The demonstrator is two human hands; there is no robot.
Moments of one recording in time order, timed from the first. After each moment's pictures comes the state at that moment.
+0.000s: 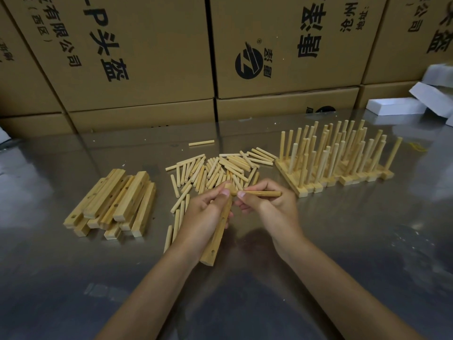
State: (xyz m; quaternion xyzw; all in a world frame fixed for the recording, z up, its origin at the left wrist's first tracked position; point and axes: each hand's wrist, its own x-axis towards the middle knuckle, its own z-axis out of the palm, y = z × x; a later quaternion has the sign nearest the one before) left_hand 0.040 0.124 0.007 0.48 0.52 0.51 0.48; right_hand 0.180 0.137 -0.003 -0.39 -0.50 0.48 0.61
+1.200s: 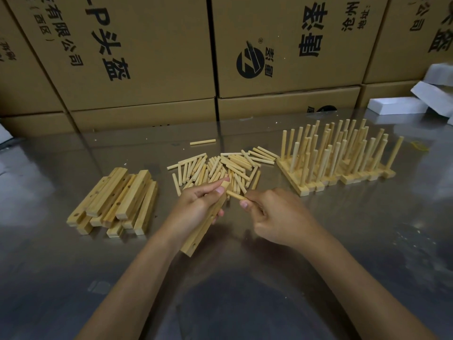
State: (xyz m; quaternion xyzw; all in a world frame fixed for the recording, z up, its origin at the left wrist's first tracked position) left_hand 0.013 0.130 0.021 0.53 0.51 0.46 0.50; right_hand 0.201 0.138 0.015 -0.50 -0.83 0.07 0.22
